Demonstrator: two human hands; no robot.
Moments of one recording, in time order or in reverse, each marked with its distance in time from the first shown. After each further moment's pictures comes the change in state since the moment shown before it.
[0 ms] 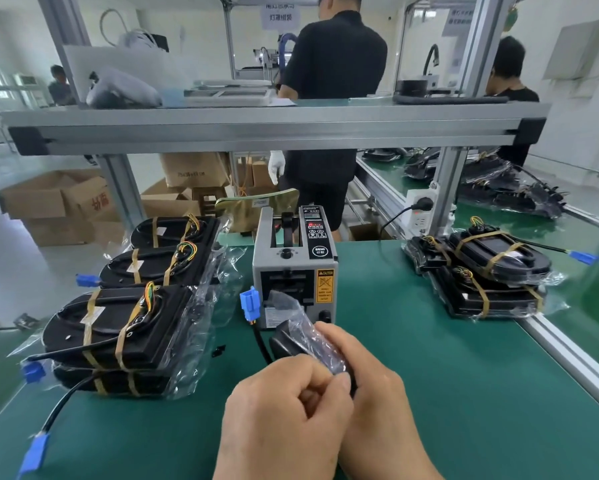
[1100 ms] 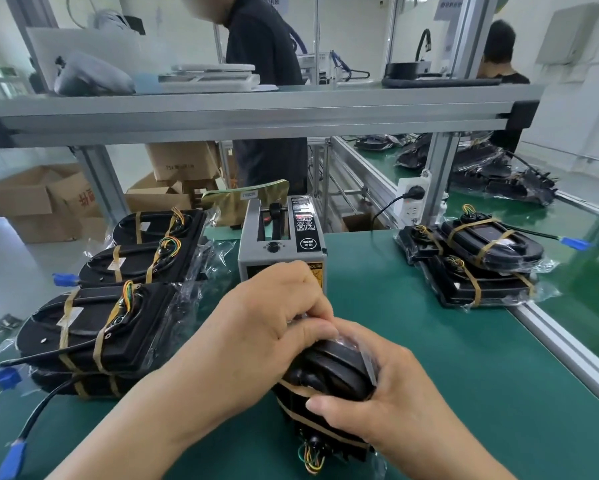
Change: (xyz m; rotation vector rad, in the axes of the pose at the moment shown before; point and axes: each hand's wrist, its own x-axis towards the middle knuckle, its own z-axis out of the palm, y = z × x) left_hand 0.080 0.004 -0.024 0.204 -0.439 0.557; right_hand 0.014 0.004 -0.043 0.138 -0.296 0.072
